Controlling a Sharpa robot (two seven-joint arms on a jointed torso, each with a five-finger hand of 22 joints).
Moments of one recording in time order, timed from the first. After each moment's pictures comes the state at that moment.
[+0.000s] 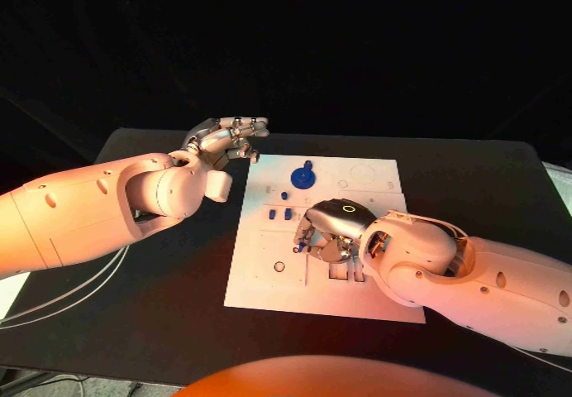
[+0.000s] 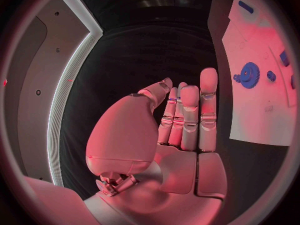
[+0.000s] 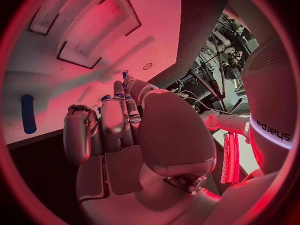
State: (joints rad) left arm 1.24 -0.88 -0.03 1.54 0.11 -0.30 0.34; left_hand 1.33 -0.10 0.43 -0.03 0.10 0.99 0.17 0.17 0.12 1.03 0.09 0.39 0.18 1.25 0.01 1.06 0.70 0.16 1.22 0.11 0.69 0.90; right arm 1.00 -0.74 0.05 1.79 -1.74 -0.15 -0.27; right_hand 1.43 -0.10 0.47 0.05 0.05 1.18 0.12 0.07 0.12 1.20 0.07 0.09 0.07 1.47 -0.01 1.18 1.03 0.05 1.43 0.09 1.43 1.31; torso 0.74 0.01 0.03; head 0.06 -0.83
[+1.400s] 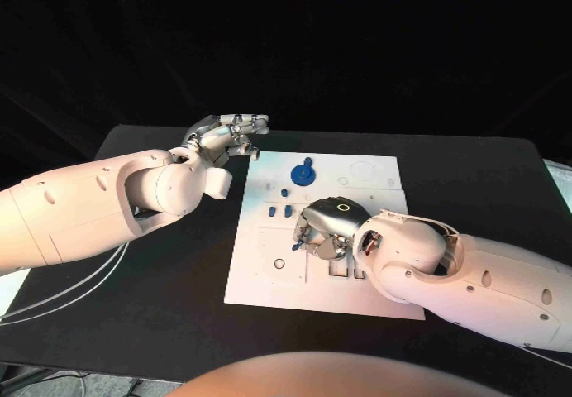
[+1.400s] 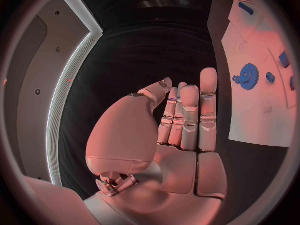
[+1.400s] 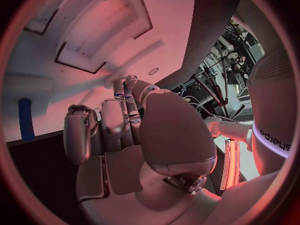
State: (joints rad) left arm 1.24 -0.88 -0.03 1.53 0.11 -0.29 0.33; left_hand 1.33 -0.10 0.43 -0.03 0.10 0.99 0.17 0.17 0.12 1.03 0.10 0.40 0.18 1.25 0.01 1.06 0.70 0.16 1.22 0.11 0.69 0.90; right arm 0.99 -0.71 0.04 1.76 -1.80 -0.15 -0.29; right_hand 1.41 -0.10 0.47 0.05 0.05 1.18 0.12 0.07 0.12 1.20 0.07 0.08 0.07 1.47 -0.01 1.18 1.02 0.05 1.43 0.09 1.43 1.31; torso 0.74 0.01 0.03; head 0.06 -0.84
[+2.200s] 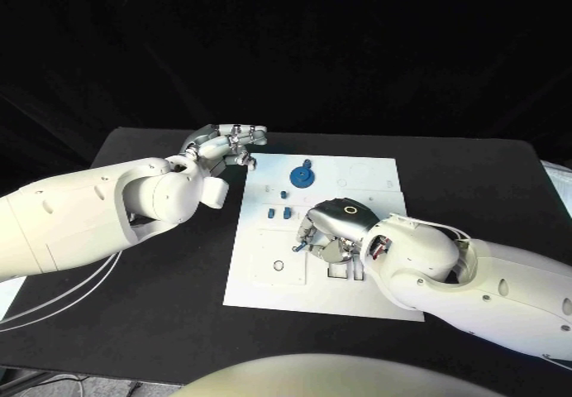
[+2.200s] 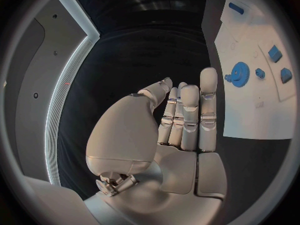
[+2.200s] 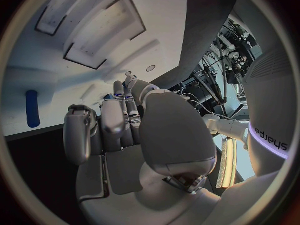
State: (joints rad) left arm 1.23 -0.89 -0.05 1.54 0.06 -0.28 0.31; left_hand 1.33 -0.10 0.43 -0.04 0.10 0.99 0.17 0.17 0.11 1.02 0.09 0.40 0.18 1.25 0.01 1.06 0.69 0.16 1.22 0.11 0.68 0.90; right arm 0.99 -0.76 0.04 1.82 -1.81 -0.17 -0.30; right_hand 1.40 -0.11 0.46 0.05 0.05 1.17 0.12 0.07 0.12 1.20 0.07 0.08 0.07 1.47 -0.01 1.18 1.02 0.05 1.43 0.09 1.43 1.31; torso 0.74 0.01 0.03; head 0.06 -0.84
